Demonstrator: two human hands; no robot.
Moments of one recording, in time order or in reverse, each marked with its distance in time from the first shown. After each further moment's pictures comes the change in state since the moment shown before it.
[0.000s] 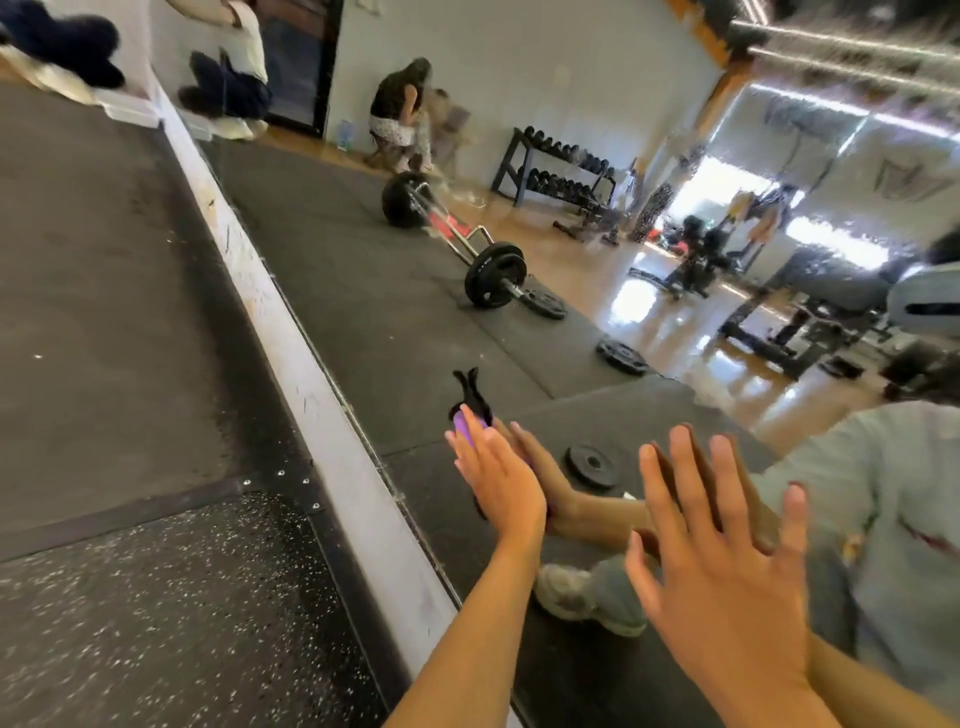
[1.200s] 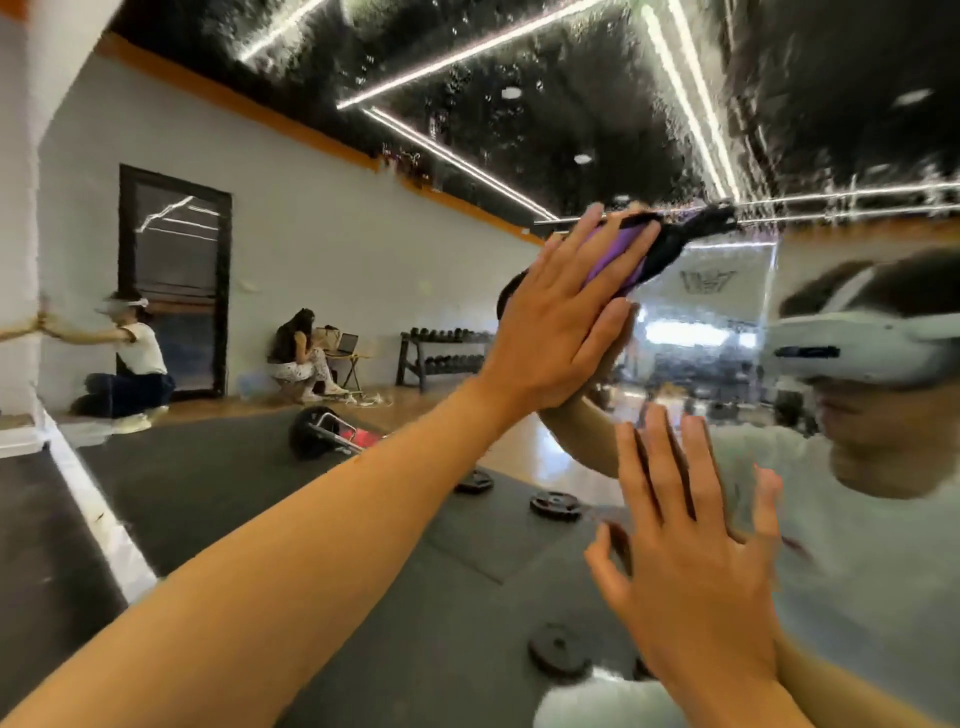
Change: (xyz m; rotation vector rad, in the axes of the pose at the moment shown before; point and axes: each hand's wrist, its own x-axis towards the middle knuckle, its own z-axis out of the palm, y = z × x) left_hand -0.091 0.456 0.123 0.171 -0.523 1.900; right_hand 0.093 0.177 -0.099 -0.029 0.180 0.562
